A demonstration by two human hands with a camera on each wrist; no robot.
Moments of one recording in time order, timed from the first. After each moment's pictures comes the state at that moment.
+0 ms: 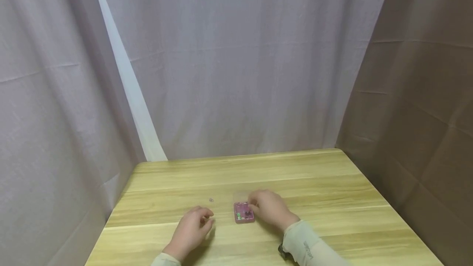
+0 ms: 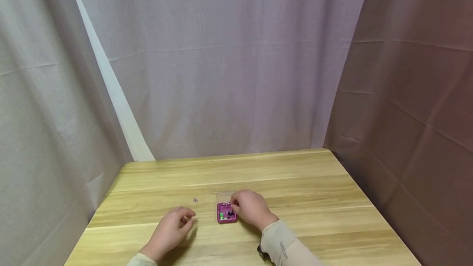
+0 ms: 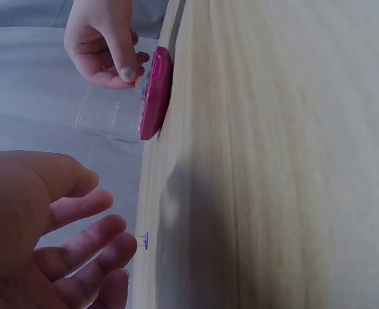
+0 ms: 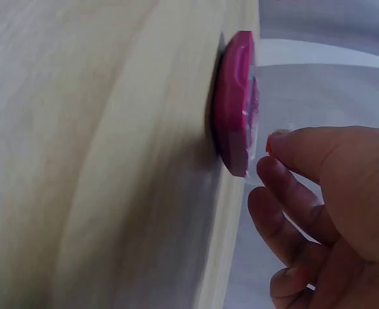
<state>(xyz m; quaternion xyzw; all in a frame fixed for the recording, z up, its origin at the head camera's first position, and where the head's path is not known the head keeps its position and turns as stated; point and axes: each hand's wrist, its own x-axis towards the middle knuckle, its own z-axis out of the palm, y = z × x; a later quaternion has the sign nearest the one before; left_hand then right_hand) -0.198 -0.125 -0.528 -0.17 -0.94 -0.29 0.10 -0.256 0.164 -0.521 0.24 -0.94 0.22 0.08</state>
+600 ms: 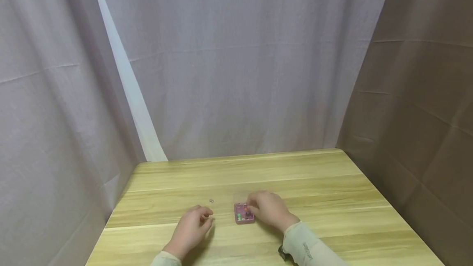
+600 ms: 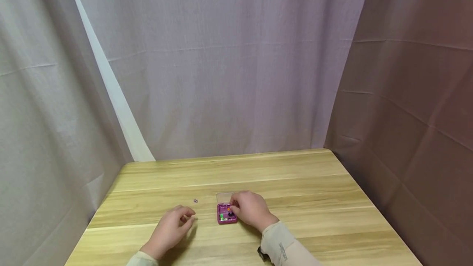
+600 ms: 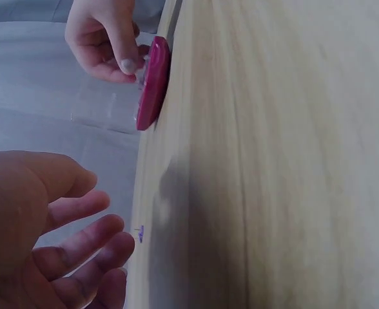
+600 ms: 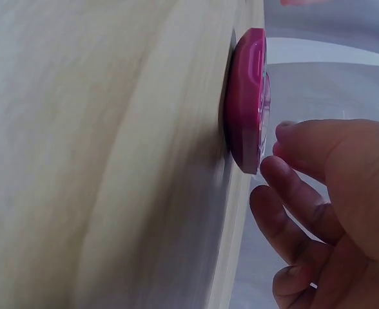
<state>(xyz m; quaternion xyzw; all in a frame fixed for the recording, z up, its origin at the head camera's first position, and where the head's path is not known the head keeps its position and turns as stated) -0.204 -0.127 -0.526 -0.17 -0.94 -0.29 0.08 -0.262 0.163 -0.530 0.25 -0.95 0.19 0.08</state>
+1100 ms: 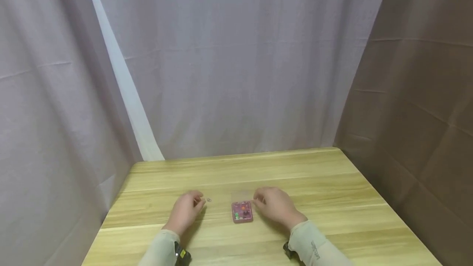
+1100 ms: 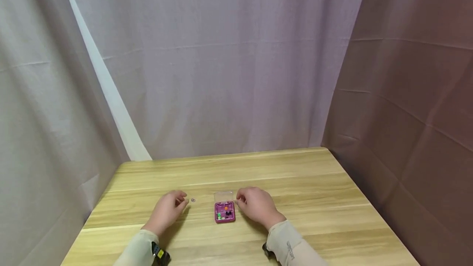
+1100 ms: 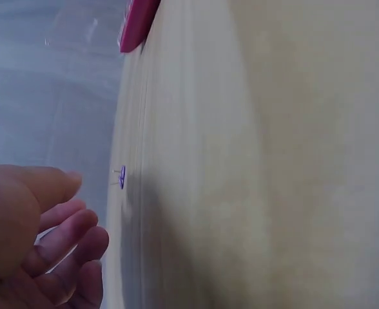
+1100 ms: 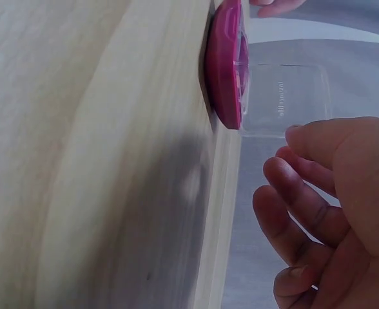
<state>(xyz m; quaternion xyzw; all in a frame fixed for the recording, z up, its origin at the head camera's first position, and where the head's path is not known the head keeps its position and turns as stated) -0.259 -0.140 -0.531 -0.12 -0.94 -0.30 0.10 -0.262 0.191 -0.528 0.20 -0.95 0.22 0.09</state>
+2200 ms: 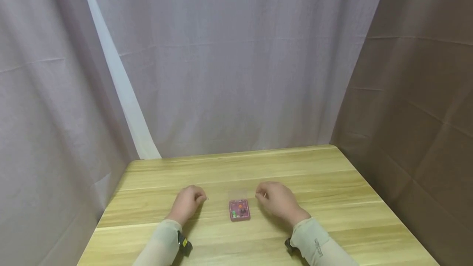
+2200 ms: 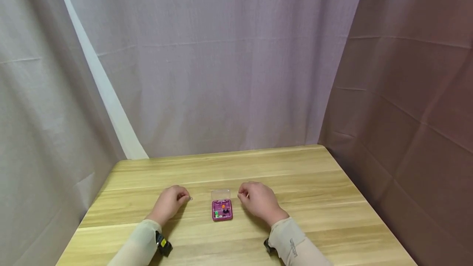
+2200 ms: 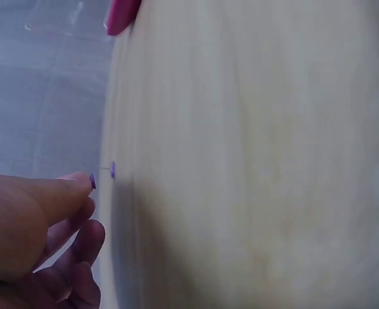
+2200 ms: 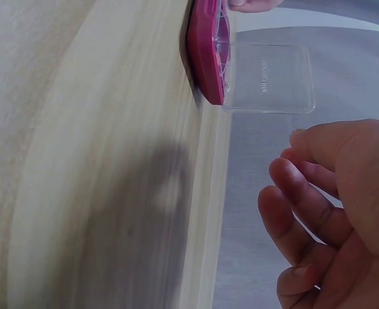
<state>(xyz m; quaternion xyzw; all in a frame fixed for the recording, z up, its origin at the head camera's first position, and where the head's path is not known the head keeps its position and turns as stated) -0.285 -0.134 -0.536 -0.14 -0.94 -0.29 0.06 -0.258 0.206 -0.509 0.18 -0.95 0.23 0.10</state>
